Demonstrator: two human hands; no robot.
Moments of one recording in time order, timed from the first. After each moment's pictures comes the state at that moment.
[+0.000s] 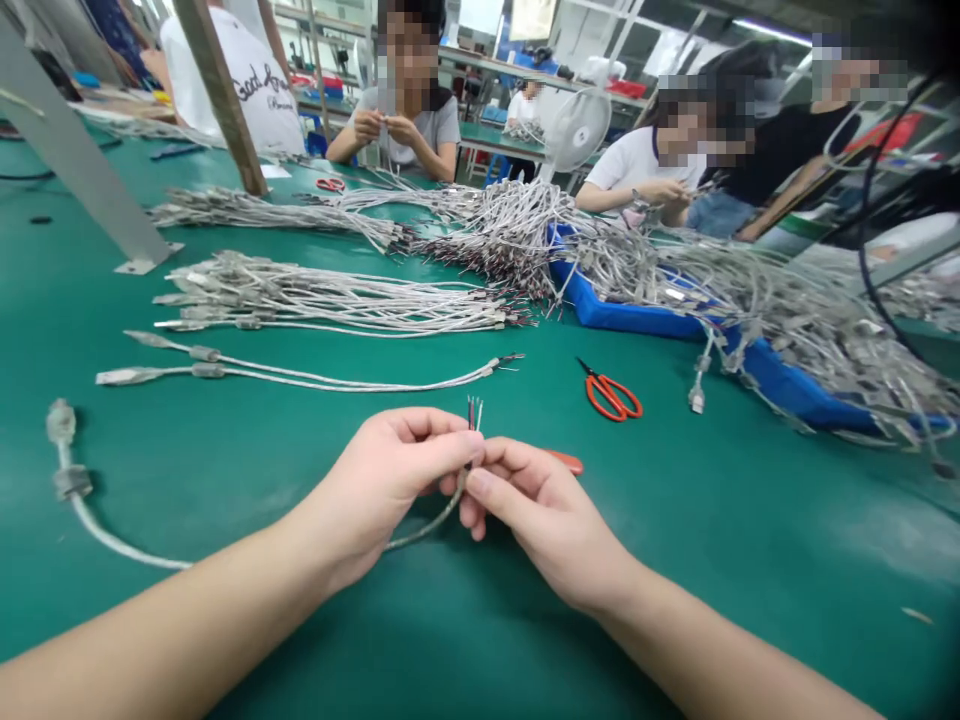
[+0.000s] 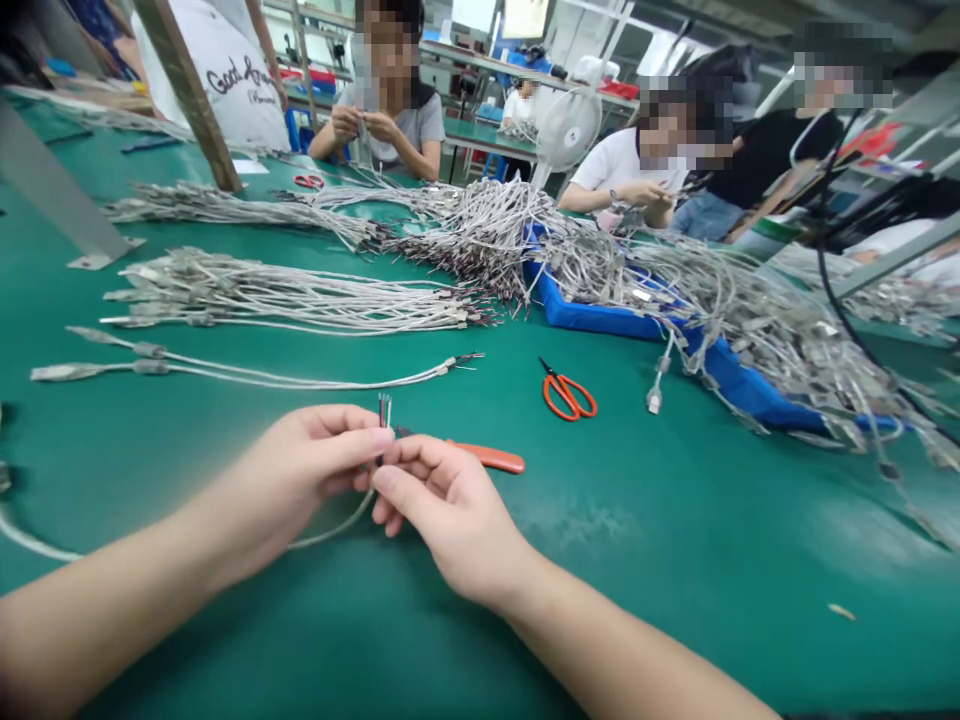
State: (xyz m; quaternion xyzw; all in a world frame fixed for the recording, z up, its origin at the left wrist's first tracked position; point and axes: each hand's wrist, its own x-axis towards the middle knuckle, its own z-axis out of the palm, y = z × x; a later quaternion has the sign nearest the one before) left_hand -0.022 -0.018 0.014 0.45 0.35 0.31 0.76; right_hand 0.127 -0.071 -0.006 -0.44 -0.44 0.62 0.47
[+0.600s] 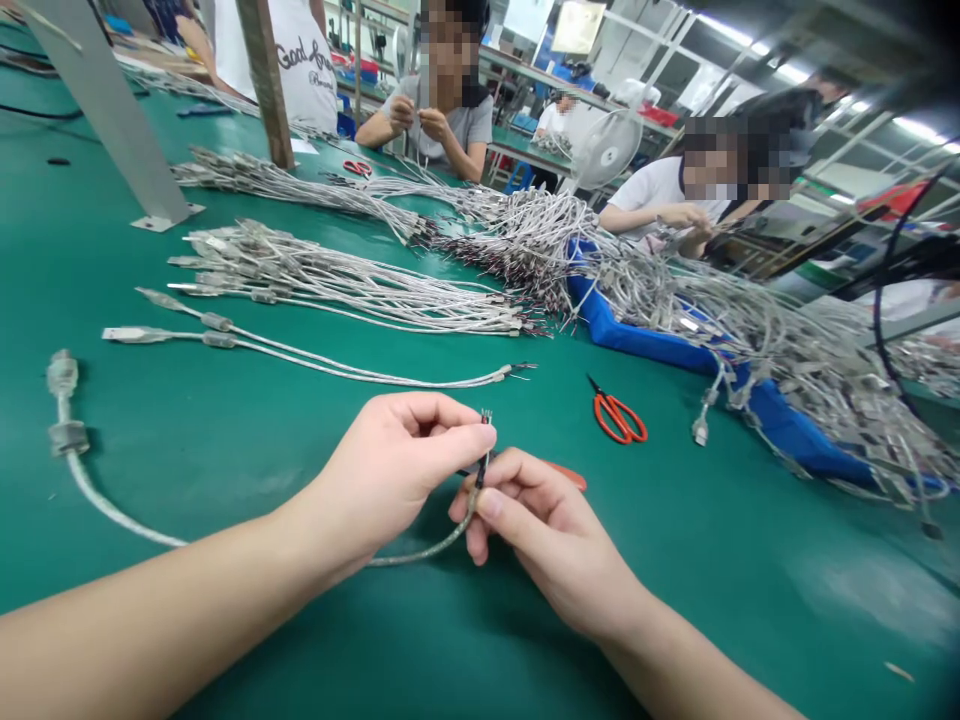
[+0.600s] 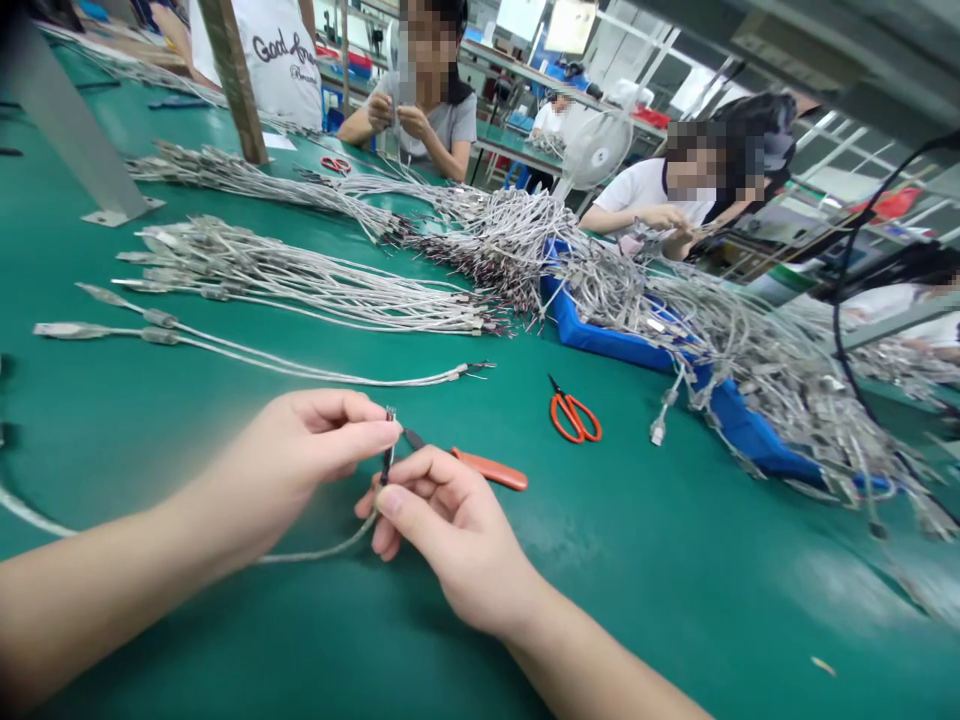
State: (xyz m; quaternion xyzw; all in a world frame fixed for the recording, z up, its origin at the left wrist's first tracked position) left_hand -0.025 -0.018 0.021 0.45 0.37 0.38 0.71; right_hand 0.126 -0.074 -0.006 -0.42 -0.43 0.66 0.45
